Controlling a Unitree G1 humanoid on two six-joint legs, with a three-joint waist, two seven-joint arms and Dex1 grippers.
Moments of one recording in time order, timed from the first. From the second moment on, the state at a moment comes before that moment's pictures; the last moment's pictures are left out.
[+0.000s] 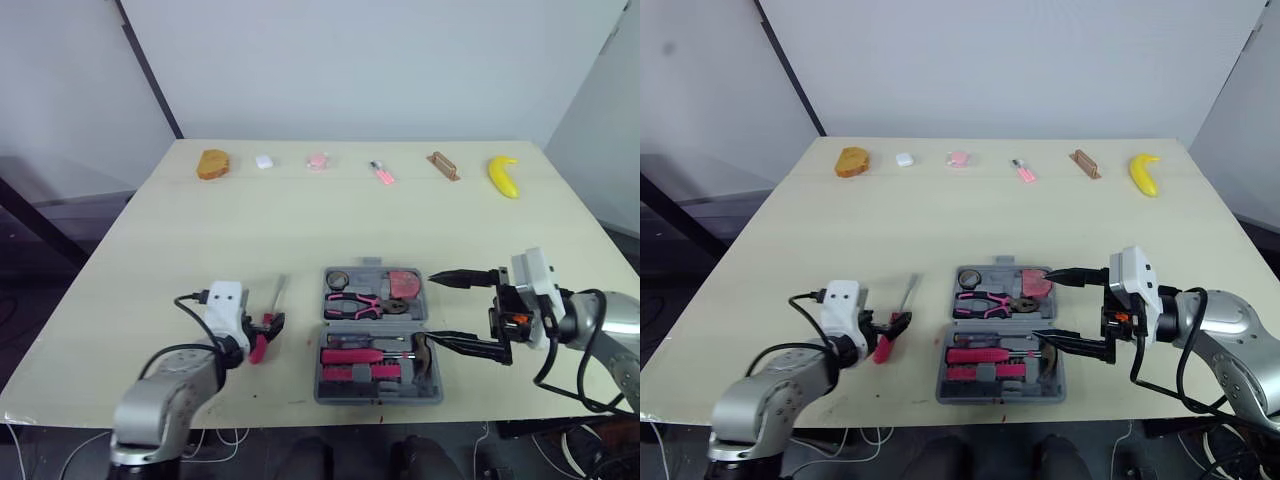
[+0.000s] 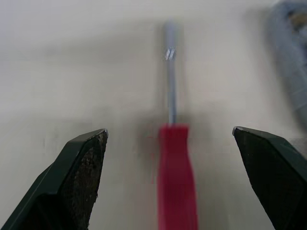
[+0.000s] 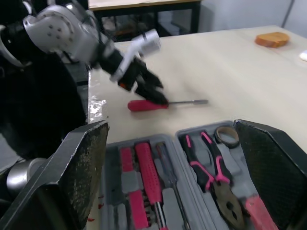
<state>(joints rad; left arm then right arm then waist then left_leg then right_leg) -0.04 0.34 0.15 -0.45 -0.40 1.08 -0.03 -0.17 -0.79 -0.08 -0.51 0.71 0.47 1.07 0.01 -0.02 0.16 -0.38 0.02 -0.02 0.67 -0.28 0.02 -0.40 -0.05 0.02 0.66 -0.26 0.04</state>
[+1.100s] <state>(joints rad) -0.03 0.55 0.14 -0.33 -0.42 0.82 -0.51 -0.12 -0.78 -0.08 -0.47 0.67 0.45 1.08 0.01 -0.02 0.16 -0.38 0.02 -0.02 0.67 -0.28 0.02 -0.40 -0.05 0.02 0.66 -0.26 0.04</state>
